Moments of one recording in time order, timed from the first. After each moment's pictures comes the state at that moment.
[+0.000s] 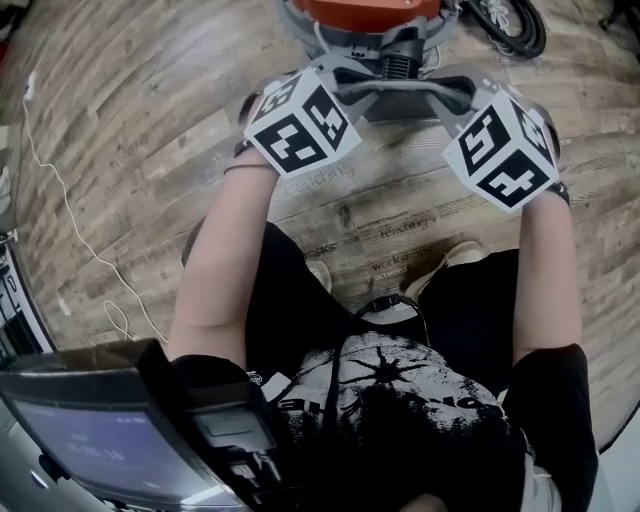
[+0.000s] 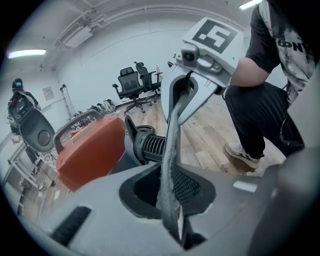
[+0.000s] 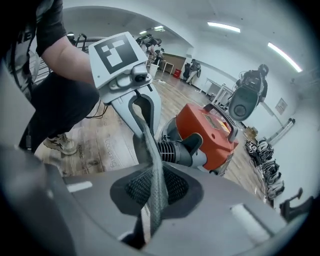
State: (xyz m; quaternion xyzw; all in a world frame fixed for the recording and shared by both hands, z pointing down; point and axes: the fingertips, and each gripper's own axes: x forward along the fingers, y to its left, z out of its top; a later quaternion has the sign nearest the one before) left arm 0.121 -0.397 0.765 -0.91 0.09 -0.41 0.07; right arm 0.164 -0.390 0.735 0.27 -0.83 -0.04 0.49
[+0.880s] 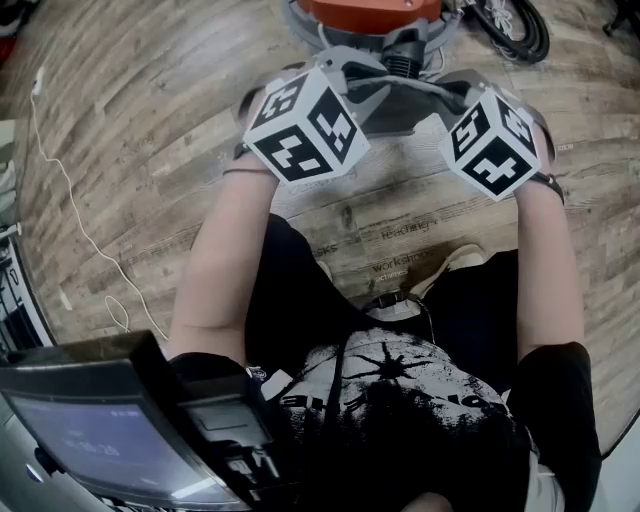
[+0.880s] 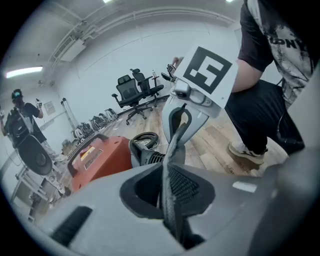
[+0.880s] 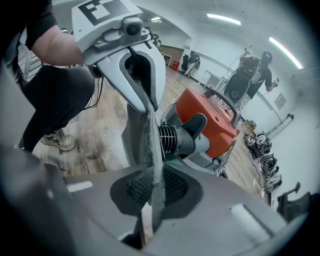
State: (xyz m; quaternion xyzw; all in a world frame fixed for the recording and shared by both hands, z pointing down) left arm 0.135 -0.393 0.727 -0.91 0.10 -0.39 0.12; right arm 0.182 -0.393 0.766 0.28 -0.80 -0.02 0.53
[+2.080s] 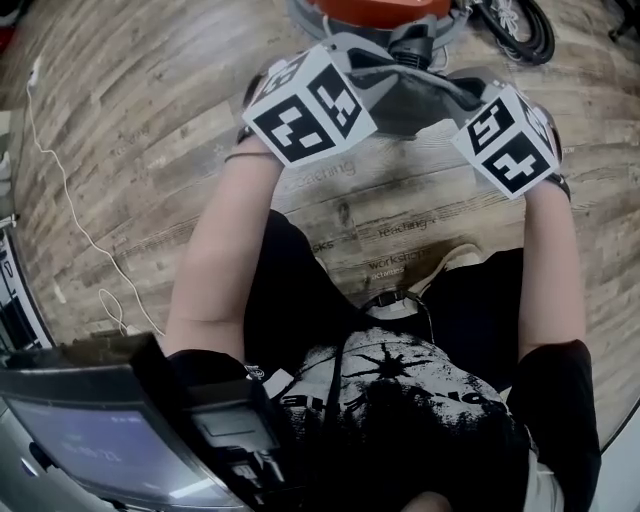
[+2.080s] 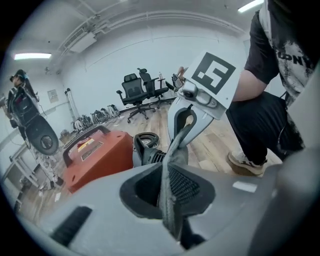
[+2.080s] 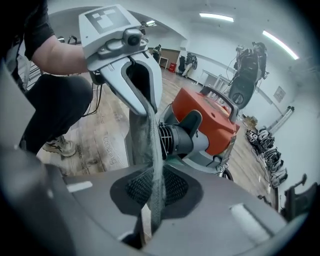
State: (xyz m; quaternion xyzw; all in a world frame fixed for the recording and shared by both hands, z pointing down) left arm 0.134 -0.409 0.730 -0.92 0.11 -0.38 0.07; right arm 0.183 -0.402 0.765 0.28 -0.82 0.01 0.51
